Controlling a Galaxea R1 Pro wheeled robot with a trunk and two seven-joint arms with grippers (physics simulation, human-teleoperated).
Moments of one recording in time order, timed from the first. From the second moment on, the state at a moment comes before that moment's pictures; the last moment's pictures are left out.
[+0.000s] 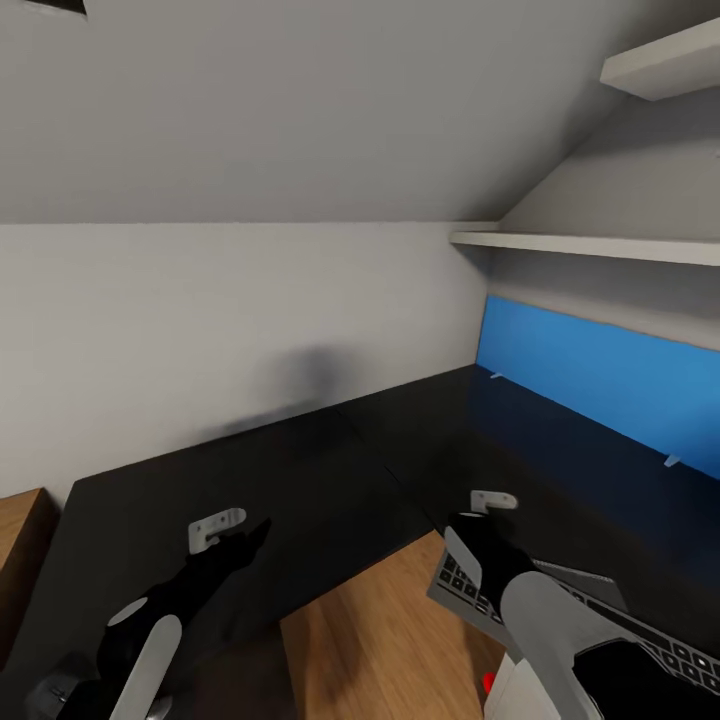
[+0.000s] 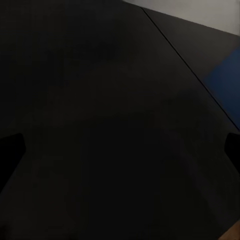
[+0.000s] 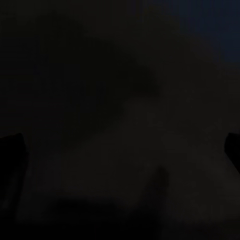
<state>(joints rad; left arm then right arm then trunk) -0.14 0.05 -0.04 -1.60 0.54 0.49 0.12 -0.82 0.07 0.23 -0.38 -0.30 0.29 -0.62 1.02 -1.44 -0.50</state>
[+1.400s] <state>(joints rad) -0.14 0.05 -0.04 -1.60 0.54 0.49 0.12 -0.82 0.07 0.23 -0.38 -0.30 0.29 -0.56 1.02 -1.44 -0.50</state>
